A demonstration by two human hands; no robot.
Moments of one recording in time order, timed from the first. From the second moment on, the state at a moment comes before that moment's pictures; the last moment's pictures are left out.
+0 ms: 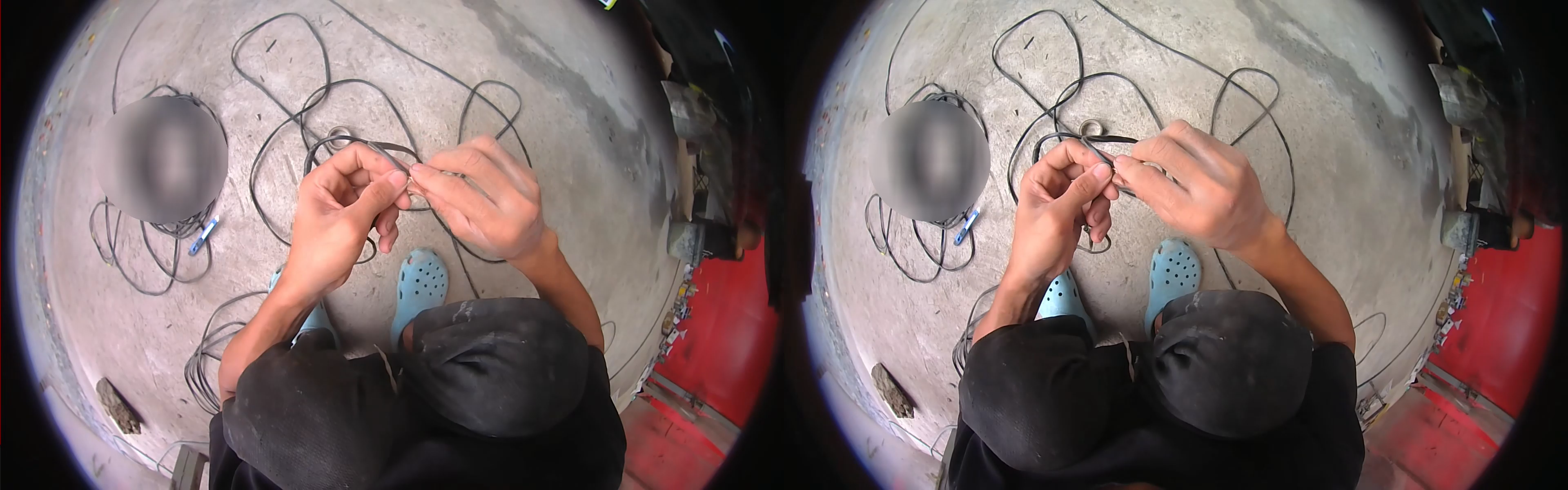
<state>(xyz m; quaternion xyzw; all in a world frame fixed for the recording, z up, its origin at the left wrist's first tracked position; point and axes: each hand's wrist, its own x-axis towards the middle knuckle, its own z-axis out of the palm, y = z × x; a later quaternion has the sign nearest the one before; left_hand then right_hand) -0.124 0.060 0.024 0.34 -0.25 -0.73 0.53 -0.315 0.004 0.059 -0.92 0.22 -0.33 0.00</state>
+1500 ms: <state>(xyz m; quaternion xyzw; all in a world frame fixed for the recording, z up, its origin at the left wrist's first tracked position) -0.120 0.066 0.029 0.39 -0.29 -0.68 0.55 -0.307 0.024 0.076 -0.83 0.38 -0.35 0.23</state>
